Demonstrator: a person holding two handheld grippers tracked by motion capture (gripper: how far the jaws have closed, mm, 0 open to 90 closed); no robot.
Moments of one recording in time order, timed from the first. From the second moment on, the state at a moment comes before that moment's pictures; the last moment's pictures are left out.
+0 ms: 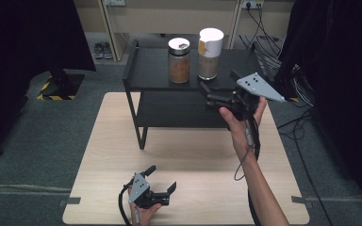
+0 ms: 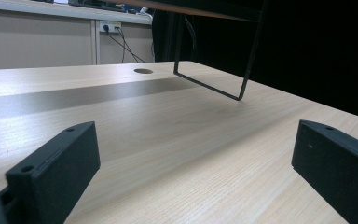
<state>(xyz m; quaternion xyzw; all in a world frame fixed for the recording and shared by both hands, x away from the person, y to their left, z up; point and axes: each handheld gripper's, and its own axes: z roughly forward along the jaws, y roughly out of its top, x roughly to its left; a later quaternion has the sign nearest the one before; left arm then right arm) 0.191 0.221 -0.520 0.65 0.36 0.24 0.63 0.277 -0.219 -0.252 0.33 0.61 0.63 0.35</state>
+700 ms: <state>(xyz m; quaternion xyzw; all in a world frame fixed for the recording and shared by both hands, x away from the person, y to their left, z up) 0.191 0.221 -0.520 0.65 0.35 0.24 0.63 0.246 -0.230 -0.314 0.33 0.61 0.63 0.34</state>
